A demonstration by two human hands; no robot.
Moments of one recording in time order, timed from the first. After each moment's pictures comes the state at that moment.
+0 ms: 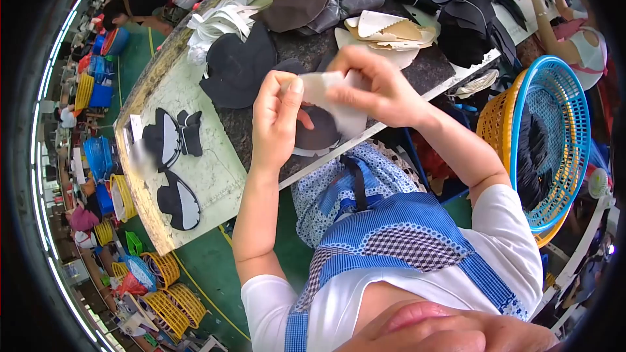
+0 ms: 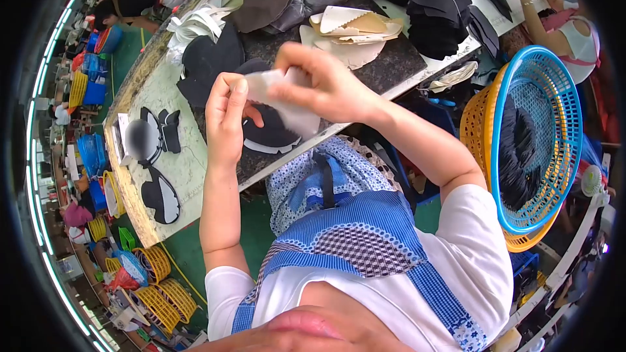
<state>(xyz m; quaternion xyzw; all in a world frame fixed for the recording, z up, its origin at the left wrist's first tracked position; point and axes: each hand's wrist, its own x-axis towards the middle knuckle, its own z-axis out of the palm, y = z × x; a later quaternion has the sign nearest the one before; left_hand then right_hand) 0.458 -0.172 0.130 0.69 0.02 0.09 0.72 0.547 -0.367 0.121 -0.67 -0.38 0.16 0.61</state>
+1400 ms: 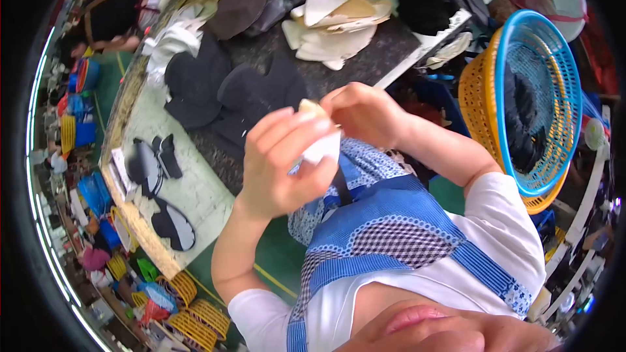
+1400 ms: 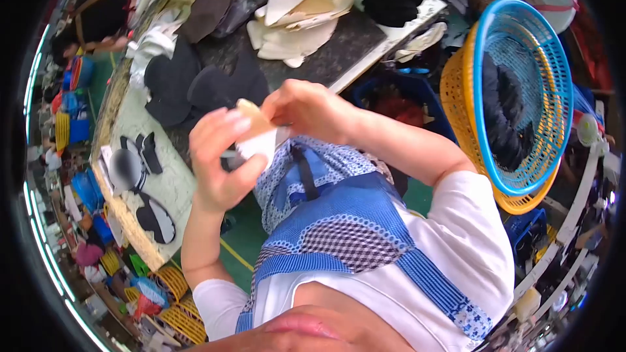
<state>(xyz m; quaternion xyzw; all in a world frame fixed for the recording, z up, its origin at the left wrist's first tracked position) 0.436 -0.202 0.148 0.85 -0.41 0.27 0.21 0.503 -0.400 0.070 -0.22 -0.04 0.51 0.83</state>
